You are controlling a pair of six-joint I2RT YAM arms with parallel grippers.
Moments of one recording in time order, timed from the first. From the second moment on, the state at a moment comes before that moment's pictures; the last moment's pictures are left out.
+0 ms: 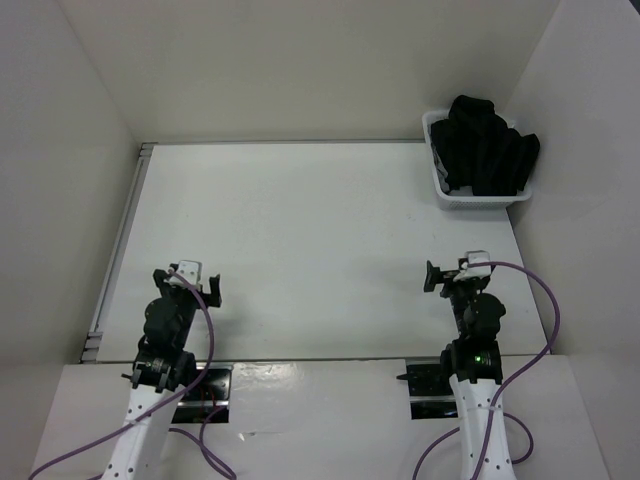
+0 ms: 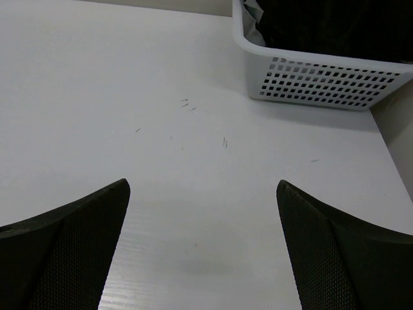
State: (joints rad) left arm -0.12 0.01 0.04 -0.18 -0.07 0.10; right arm -0.07 0.01 0.05 -0.07 -0.10 -0.07
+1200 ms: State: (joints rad) left arm -0.09 1.14 1.17 -0.56 0.00 0.07; right arm -0.15 1.27 1.15 -0.45 0.01 -0.08
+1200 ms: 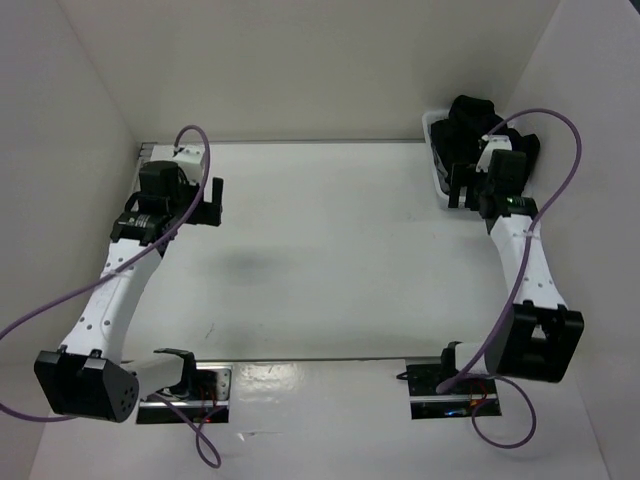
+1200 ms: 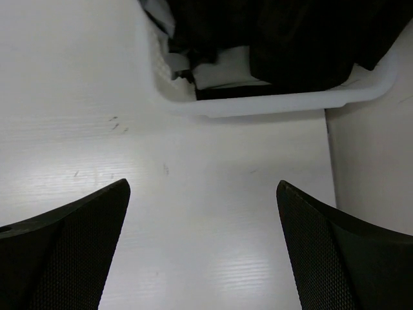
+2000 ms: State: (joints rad) left arm -0.10 1.24 1.11 -0.53 -0.01 0.07; right arm -0.27 2.09 1.79 -0.42 0.19 -0.16
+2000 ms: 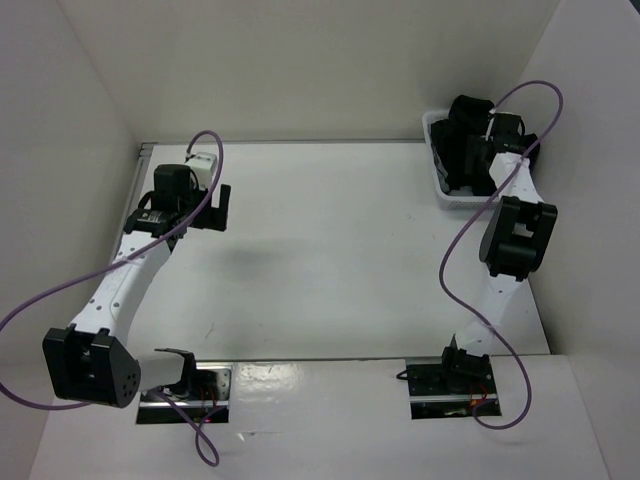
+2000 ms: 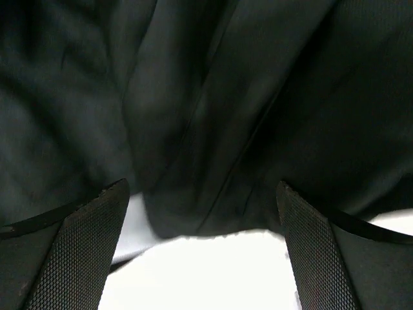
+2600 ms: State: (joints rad) left arm -0.10 1.26 1.09 -0.53 -0.01 0.07; right arm -0.27 2.25 1.95 -0.49 0.17 -0.16
